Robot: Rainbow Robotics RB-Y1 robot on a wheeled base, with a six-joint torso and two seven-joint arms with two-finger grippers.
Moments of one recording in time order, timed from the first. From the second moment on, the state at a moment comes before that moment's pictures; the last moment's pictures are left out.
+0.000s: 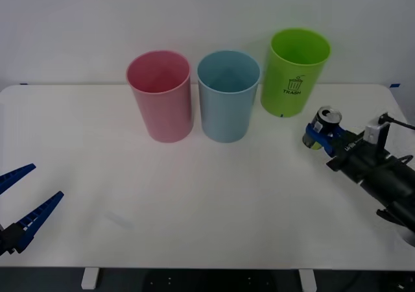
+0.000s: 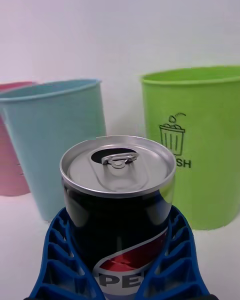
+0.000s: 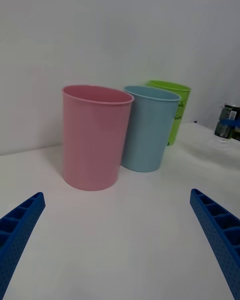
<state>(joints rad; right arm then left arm) -0.16 -0.37 -0.24 -1.25 1.04 -0.92 0.20 0.35 0.40 0.52 -1.66 -0.96 -1.22 0.00</state>
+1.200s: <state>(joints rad) -0.37 -0.52 -0.23 -1.48 1.17 -1.00 -0.24 0.35 0.40 0.52 -1.66 -0.96 -1.22 0.00</state>
